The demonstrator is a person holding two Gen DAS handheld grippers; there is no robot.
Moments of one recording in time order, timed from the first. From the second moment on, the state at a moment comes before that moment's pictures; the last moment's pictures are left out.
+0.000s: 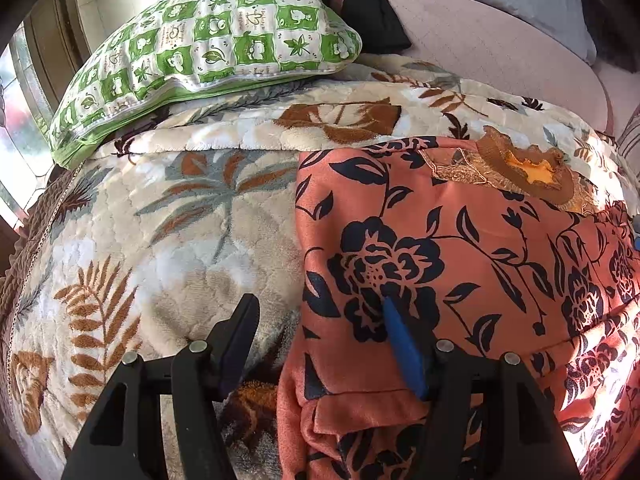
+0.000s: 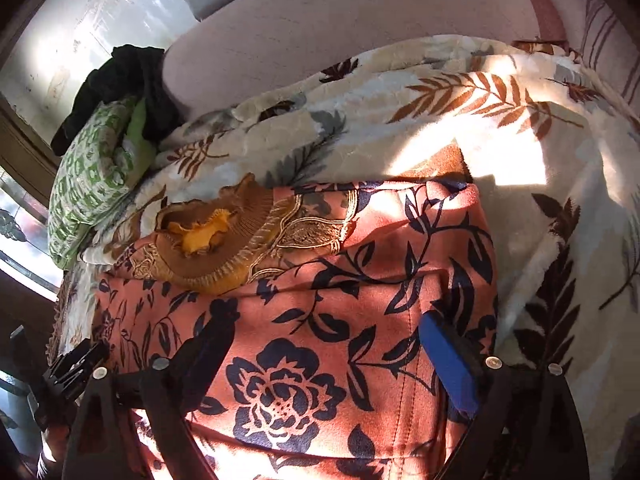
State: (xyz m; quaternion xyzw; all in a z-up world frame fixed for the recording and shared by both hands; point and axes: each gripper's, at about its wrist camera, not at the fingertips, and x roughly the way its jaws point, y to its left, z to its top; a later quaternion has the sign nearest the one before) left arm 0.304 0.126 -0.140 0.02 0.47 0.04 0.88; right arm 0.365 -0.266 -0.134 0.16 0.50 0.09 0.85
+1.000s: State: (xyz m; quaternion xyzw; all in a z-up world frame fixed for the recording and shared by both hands) left arm 0.017 0.199 -0.133 -0.11 0.52 0.02 0.85; right arm 0.027 -0.401 -0.139 0.30 0.54 0.15 0.77
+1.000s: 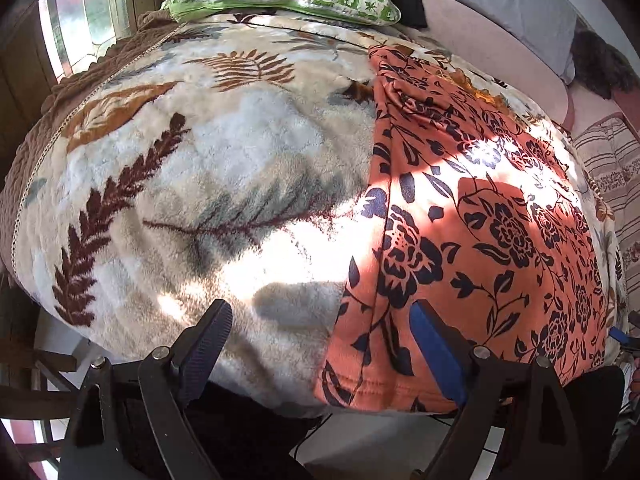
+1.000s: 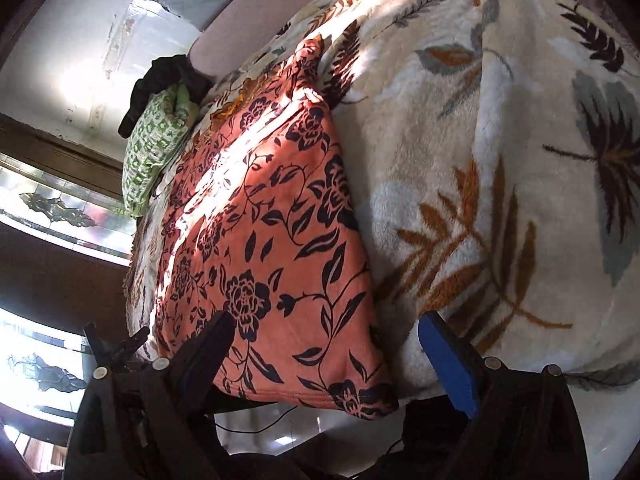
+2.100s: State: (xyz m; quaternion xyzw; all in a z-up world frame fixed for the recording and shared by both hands) left arm 0.013 0.182 -0.159 -0.15 0.56 -0.01 0.82; right arm 0.018 -0.370 -0.184 0.30 0.60 0.14 0.73
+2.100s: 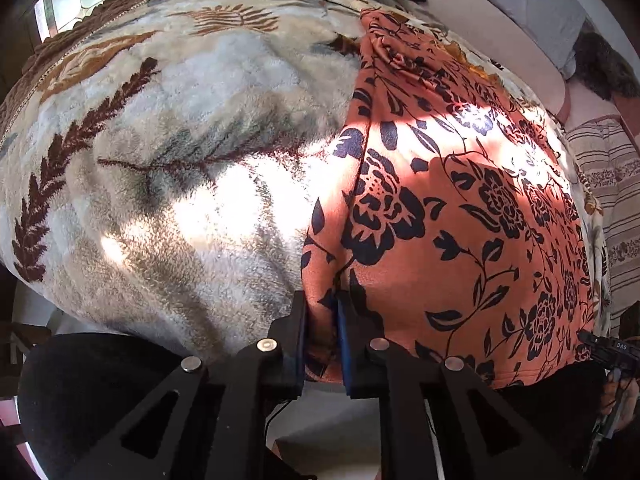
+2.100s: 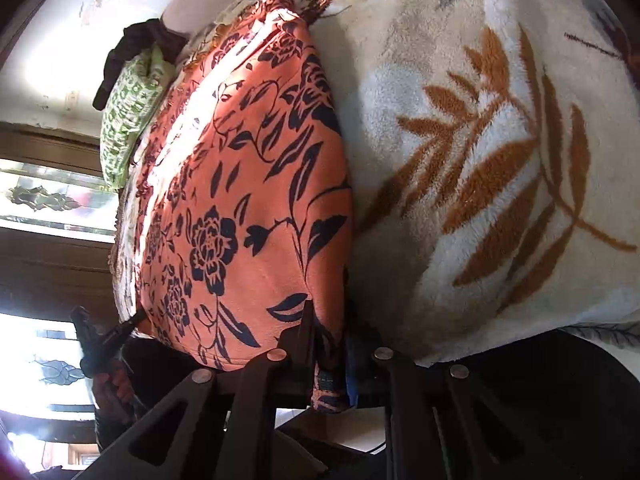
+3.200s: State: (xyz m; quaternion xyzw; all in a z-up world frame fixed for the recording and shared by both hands) left arm 0.166 0.182 -0.079 -0.06 0.49 -0.08 0.87; right arm 0.197 -0.353 -0.097 0.25 0.51 0.27 0.78
